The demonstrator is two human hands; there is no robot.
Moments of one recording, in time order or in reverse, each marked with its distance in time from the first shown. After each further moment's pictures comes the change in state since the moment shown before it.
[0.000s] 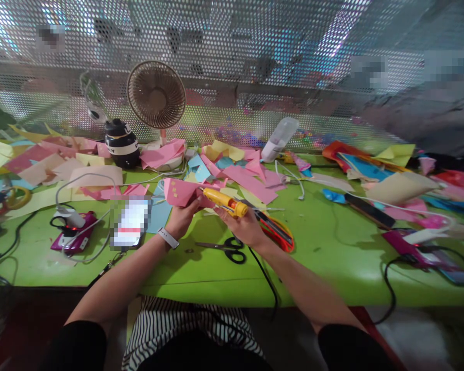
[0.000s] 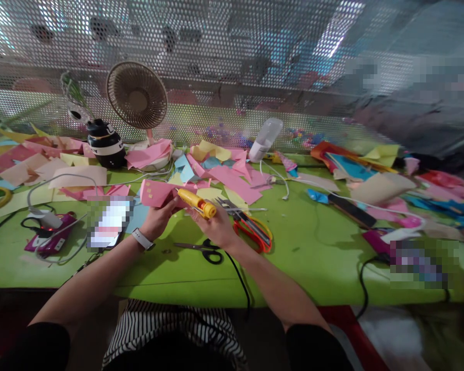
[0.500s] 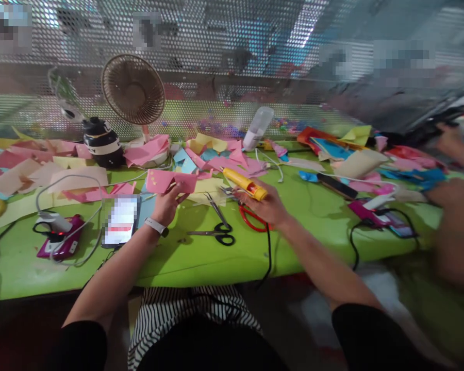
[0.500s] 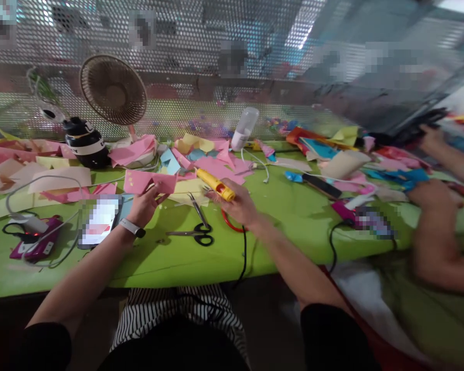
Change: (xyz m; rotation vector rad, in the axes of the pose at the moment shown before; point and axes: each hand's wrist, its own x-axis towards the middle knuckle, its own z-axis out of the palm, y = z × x) left_hand 0.015 0.012 -0.005 0.010 0.024 0.001; right_hand -0.005 0.015 -0.080 -0.195 0.052 -0.049
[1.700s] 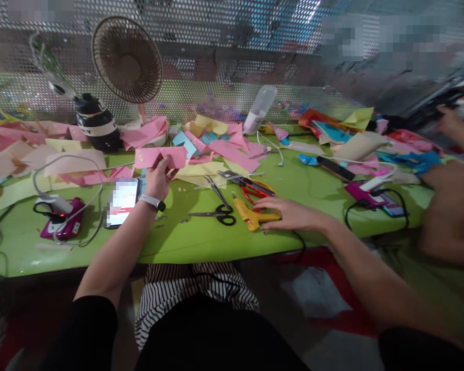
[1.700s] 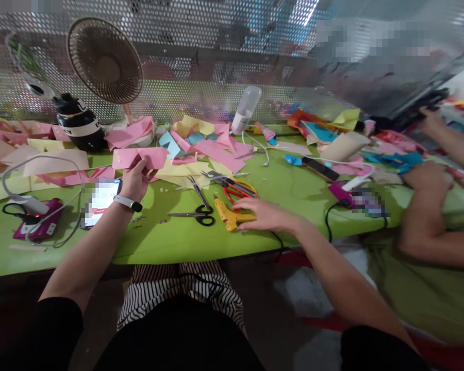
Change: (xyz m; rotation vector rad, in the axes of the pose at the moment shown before) left_hand 0.024 0.012 -0.012 -0.059 0.126 0.068; right_hand -0.072 0.054 -0.048 -0.212 -0.680 -0.002
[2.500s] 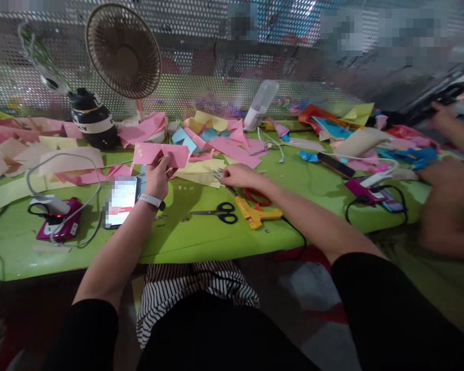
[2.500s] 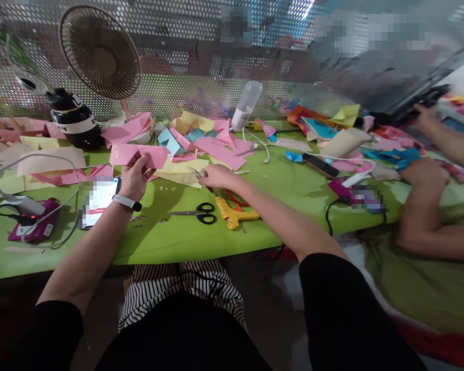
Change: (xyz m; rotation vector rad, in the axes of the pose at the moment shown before) left_hand -0.002 0.002 0.002 0.073 -0.005 0.038; right_hand 0.146 -0.051 -0.004 -0.137 -0.007 0.343
